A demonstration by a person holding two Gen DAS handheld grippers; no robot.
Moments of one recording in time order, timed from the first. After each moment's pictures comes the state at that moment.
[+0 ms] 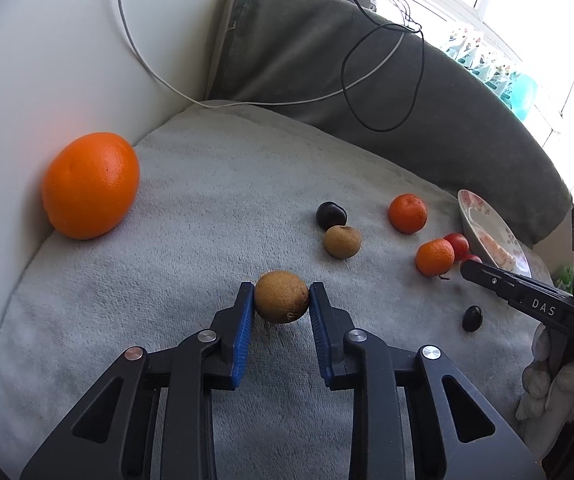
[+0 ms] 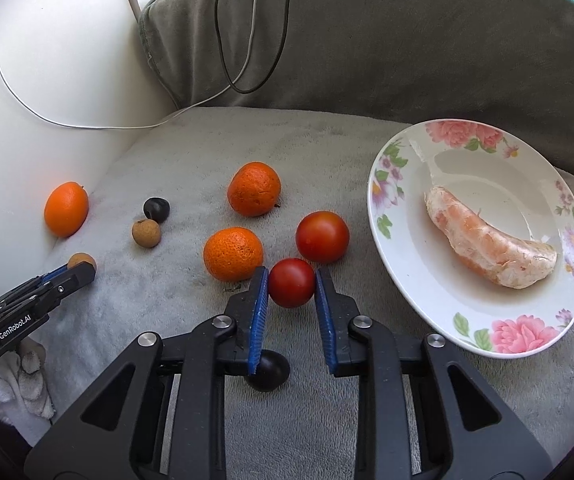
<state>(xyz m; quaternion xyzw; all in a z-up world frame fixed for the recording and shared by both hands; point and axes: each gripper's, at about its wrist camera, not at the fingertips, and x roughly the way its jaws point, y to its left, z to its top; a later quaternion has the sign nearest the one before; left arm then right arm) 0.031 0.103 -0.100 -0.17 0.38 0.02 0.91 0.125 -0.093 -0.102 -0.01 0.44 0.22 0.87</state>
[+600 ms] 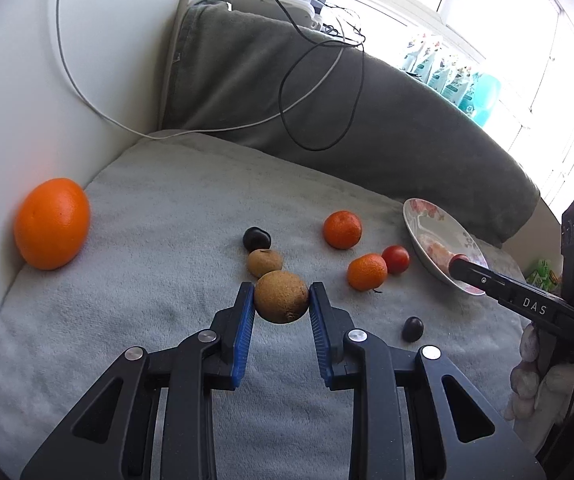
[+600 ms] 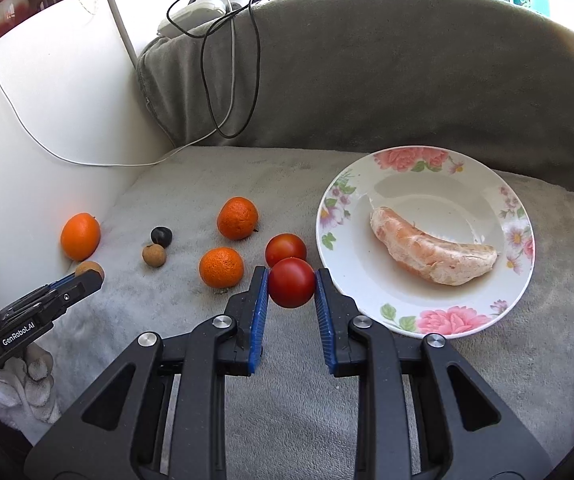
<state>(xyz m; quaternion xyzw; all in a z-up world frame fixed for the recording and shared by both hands) 0.034 0.069 -0.071 -0.16 0.35 -0.03 0.92 0.105 -0.136 -0.069 0.02 0.40 0.20 0.89</state>
